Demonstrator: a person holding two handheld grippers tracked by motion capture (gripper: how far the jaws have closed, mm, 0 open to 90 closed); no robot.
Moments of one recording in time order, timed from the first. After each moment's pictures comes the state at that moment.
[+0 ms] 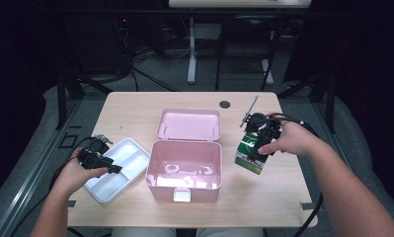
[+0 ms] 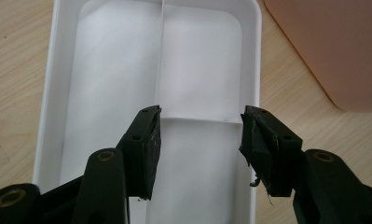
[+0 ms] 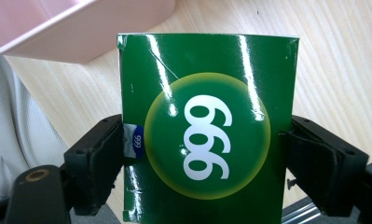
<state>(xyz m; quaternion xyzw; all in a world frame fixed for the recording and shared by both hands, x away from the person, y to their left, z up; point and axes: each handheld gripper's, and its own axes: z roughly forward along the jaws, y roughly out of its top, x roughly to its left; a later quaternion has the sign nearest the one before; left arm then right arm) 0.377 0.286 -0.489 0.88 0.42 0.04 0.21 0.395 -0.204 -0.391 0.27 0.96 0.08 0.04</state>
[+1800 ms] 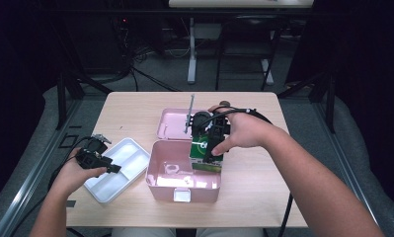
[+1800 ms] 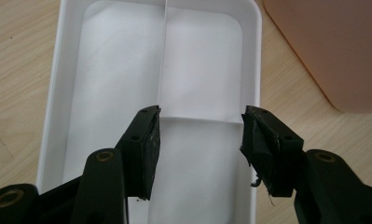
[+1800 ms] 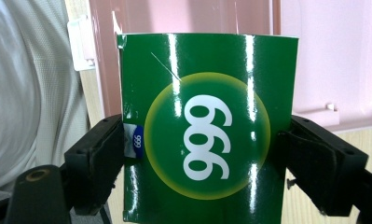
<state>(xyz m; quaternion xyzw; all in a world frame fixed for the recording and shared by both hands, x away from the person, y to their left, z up) 0.375 0.290 -0.487 0.88 0.43 0.04 0.21 0.372 -0.067 -0.346 0.08 0.99 0.08 0.05</state>
